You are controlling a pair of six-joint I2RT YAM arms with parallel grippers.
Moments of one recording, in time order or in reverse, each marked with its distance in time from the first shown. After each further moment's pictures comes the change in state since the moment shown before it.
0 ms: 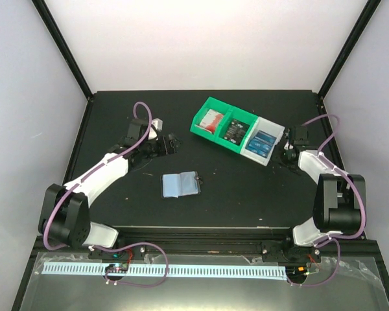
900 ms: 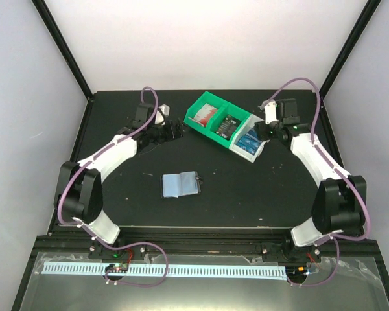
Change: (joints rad) left arm 0.011 0.223 0.243 -0.005 0.078 -0.062; right arm 0.181 -0.023 0.318 -0.055 -0.066 -0.434
